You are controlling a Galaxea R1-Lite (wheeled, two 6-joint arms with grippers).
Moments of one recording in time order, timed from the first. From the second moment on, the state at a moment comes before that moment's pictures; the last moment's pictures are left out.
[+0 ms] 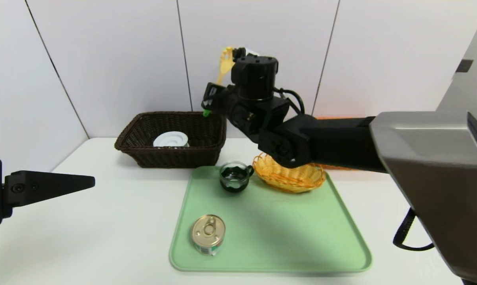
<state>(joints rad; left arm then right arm) -0.43 1.04 -1.11 0.59 0.02 -0.42 0.77 2.30 -1.95 -0.41 -0.29 0.38</state>
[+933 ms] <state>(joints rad) -0.42 1.00 -1.07 0.59 0.01 -0.41 0.77 2.45 -1.95 -0.47 -0.27 0.38</state>
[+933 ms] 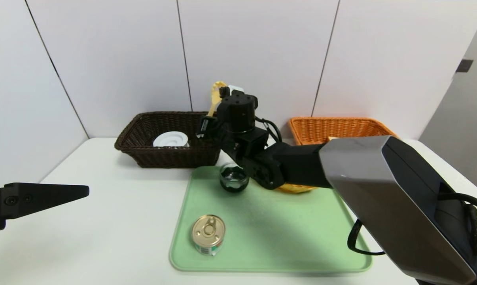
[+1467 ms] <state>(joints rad) -0.42 1.01 -1.07 0.59 0.01 -0.40 0.77 2.48 -1.95 -0.47 -0.27 0.32</state>
